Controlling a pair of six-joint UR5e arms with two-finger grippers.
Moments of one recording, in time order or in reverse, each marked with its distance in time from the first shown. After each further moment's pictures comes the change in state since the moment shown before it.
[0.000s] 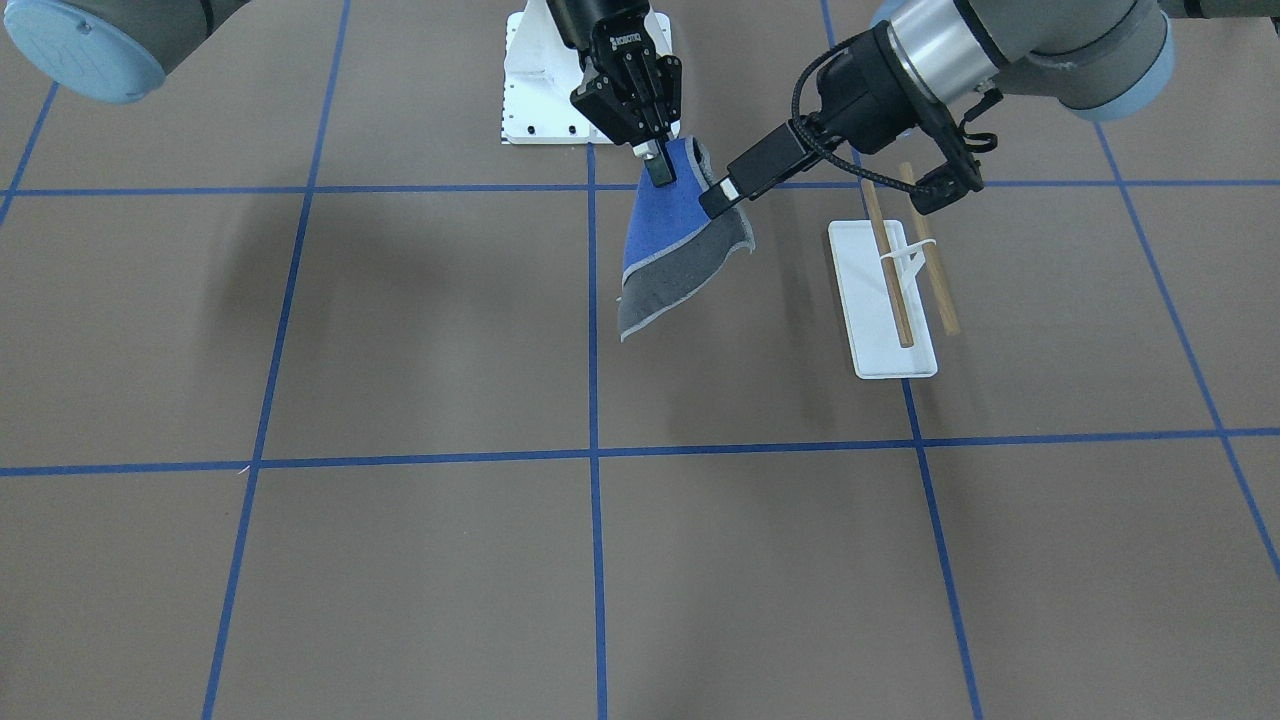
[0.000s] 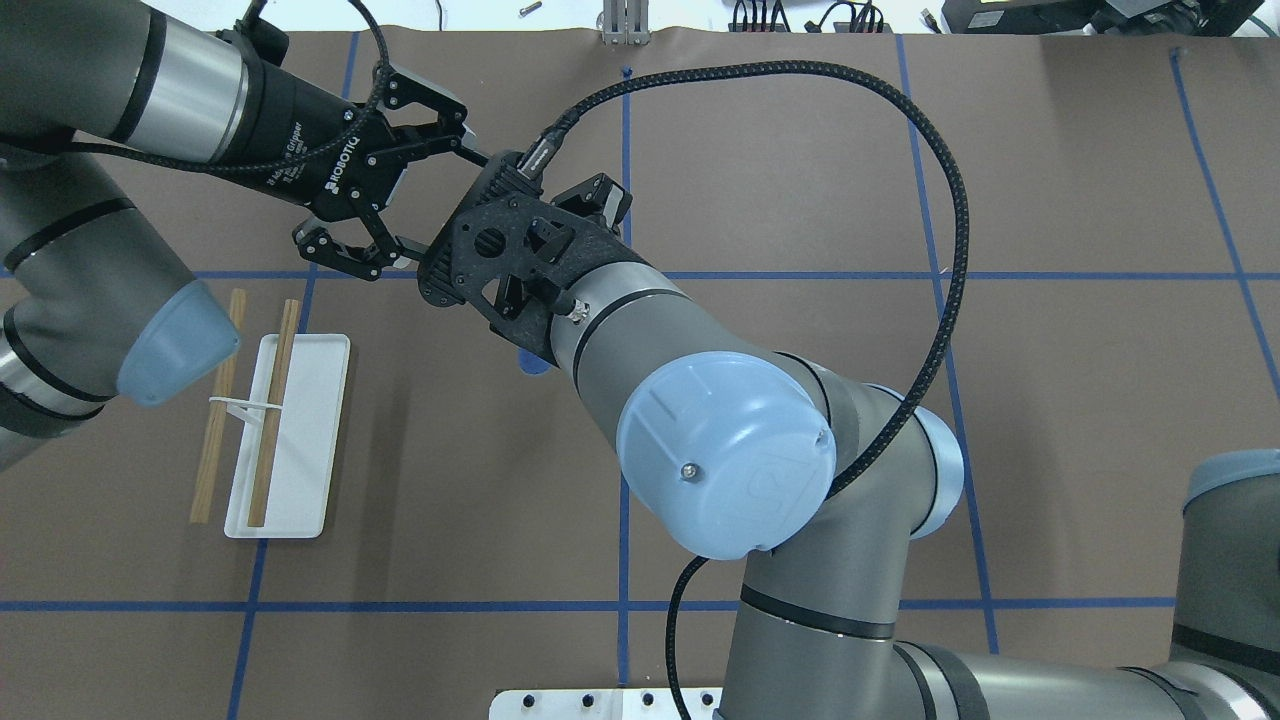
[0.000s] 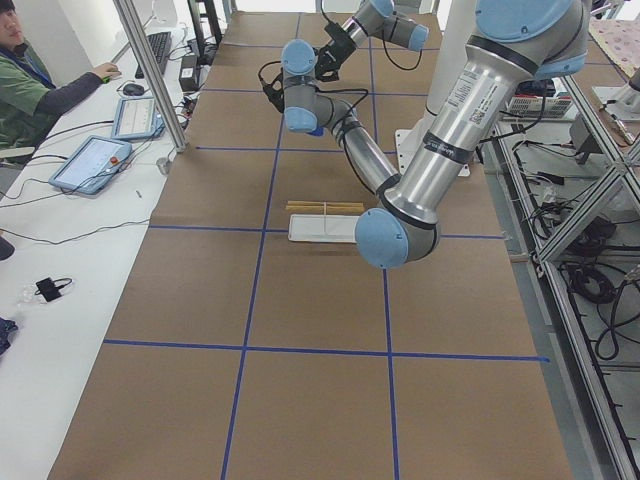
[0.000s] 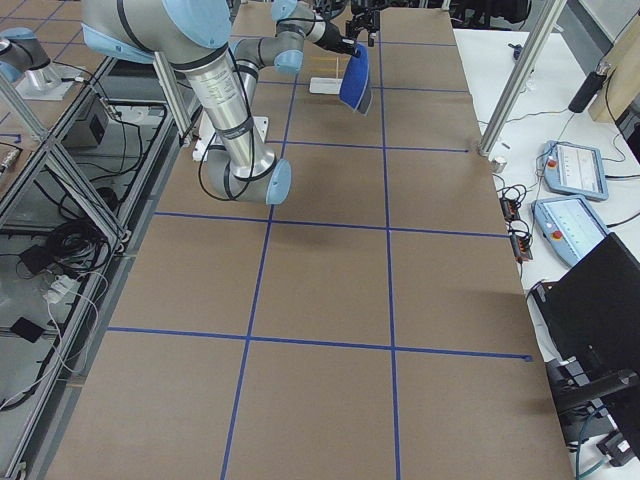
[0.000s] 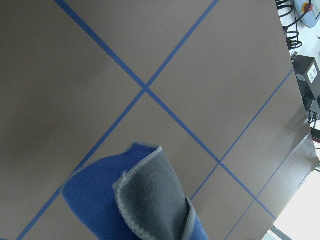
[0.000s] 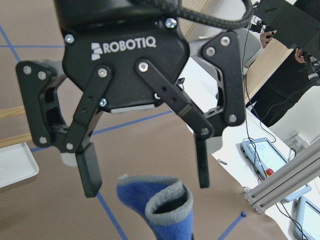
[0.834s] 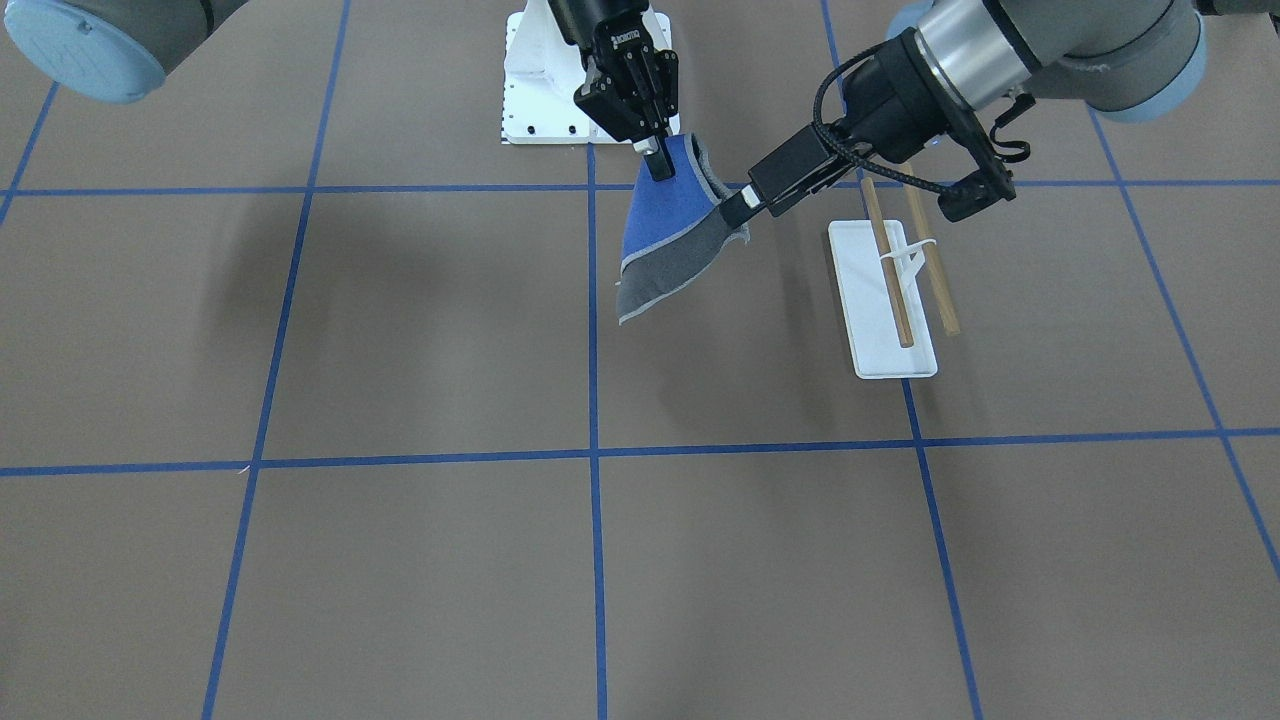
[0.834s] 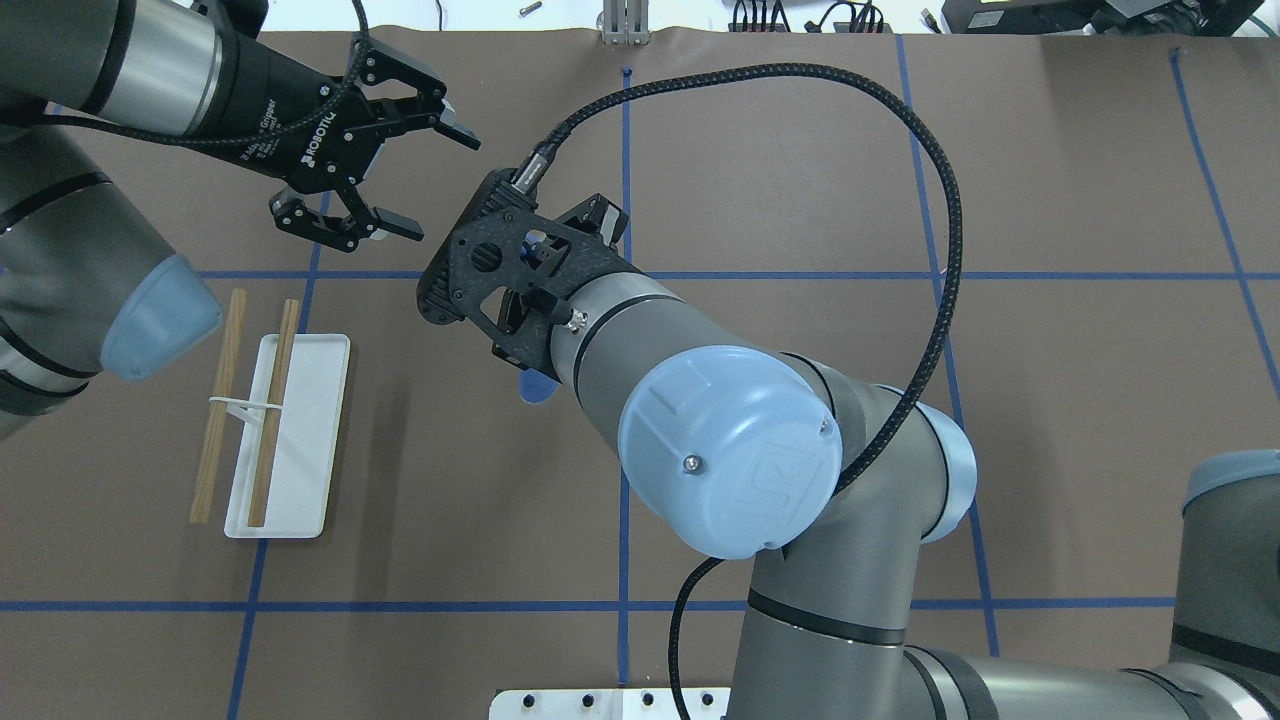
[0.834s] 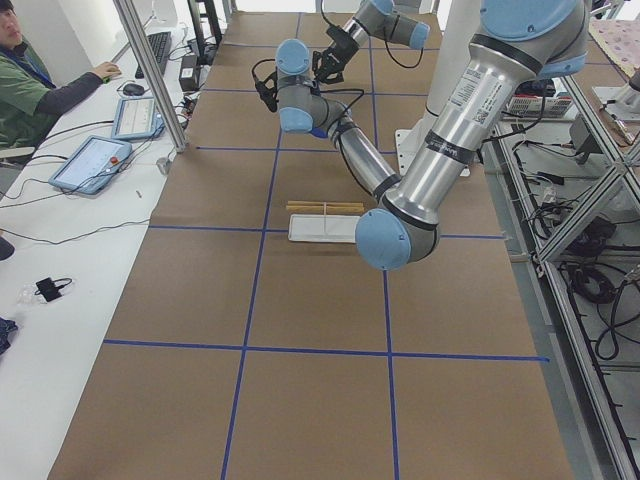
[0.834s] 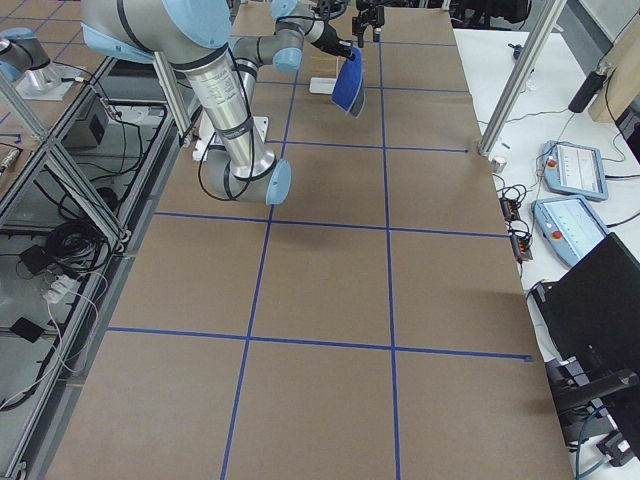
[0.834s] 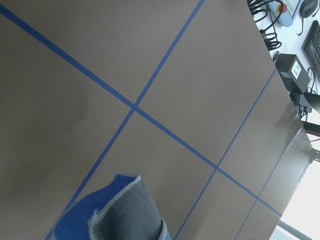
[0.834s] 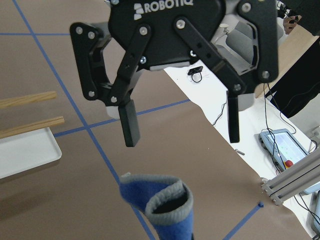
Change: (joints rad) left arm -0.045 0.002 0.013 0.005 -0.023 0.100; right arm -0.001 0.001 0.020 -0.048 0.067 -0.001
